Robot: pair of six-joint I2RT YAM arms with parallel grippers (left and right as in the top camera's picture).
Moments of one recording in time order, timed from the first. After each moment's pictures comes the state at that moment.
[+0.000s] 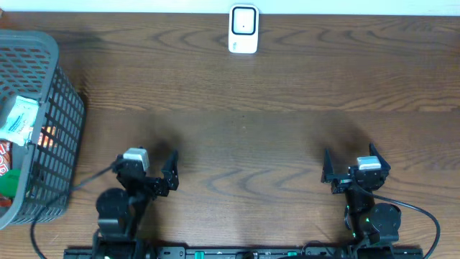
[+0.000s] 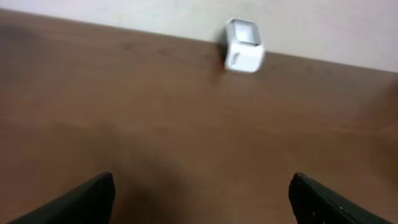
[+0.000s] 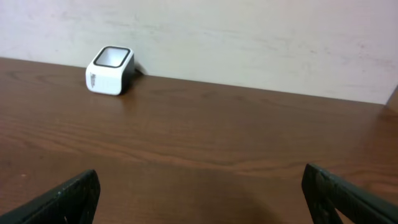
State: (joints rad) left arm -0.04 0.21 0.15 -0.21 0.23 -0.20; right arm 0.07 0.02 0.01 -0.07 0.00 -0.09
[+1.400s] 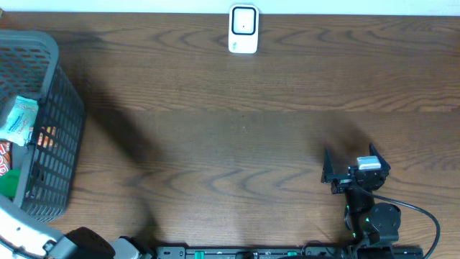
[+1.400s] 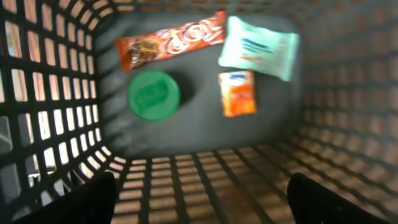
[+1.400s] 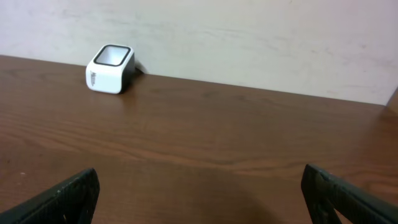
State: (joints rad) left arm 0.90 1.51 1.76 -1.38 -0.01 -0.60; right arm 0.07 0.02 0.01 -0.07 0.00 -0.09
